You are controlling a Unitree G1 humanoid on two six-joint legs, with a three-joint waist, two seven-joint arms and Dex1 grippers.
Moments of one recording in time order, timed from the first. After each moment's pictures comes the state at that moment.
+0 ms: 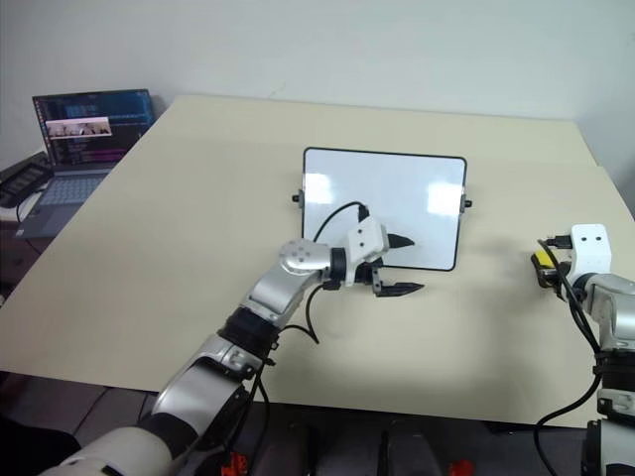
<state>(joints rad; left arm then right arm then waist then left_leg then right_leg) -0.81 0.12 -0.34 0.48 -0.05 0.04 -0.97 -0.45 -0.75 -0.29 0.25 0.20 0.88 0.43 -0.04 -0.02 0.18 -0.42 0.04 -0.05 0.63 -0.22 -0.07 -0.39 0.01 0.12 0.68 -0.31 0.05</state>
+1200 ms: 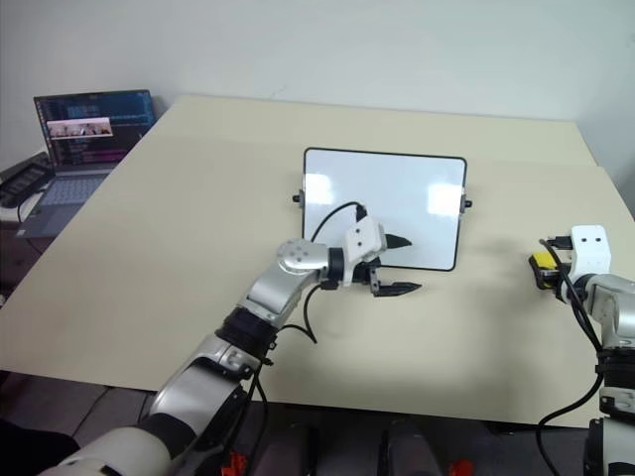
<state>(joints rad) -0.81 0.13 -0.34 0.47 -0.05 0.06 -0.97 -0.45 -0.76 -0.28 0.27 0.22 0.89 0.43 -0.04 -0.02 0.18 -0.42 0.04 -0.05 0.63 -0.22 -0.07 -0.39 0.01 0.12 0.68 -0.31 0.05</state>
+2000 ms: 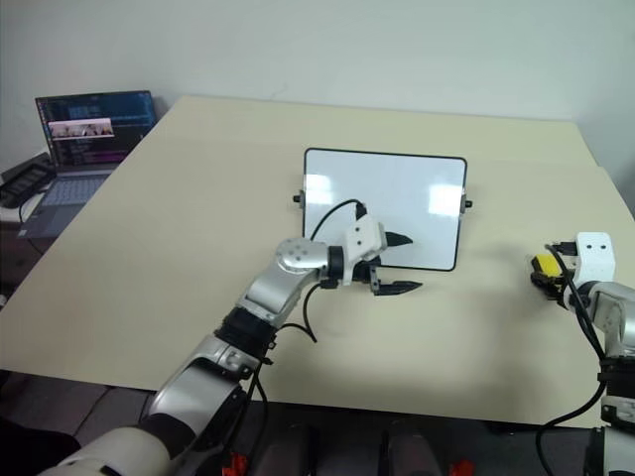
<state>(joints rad) -0.81 0.13 -0.34 0.45 -0.06 0.06 -0.98 -0.41 -0.75 -0.33 0.22 0.26 0.91 0.41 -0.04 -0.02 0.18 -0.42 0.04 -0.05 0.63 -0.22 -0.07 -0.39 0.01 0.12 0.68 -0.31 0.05</state>
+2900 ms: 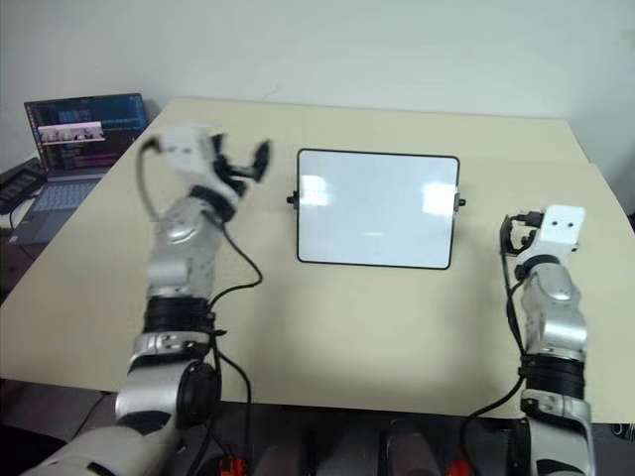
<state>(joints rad) -0.75 0.26 0.28 0.38 -0.15 0.09 -0.20 -0.47 -0.36 -0.35 0.25 0.16 0.25 0.04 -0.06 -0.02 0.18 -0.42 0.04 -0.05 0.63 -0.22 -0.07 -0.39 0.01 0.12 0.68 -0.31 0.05</state>
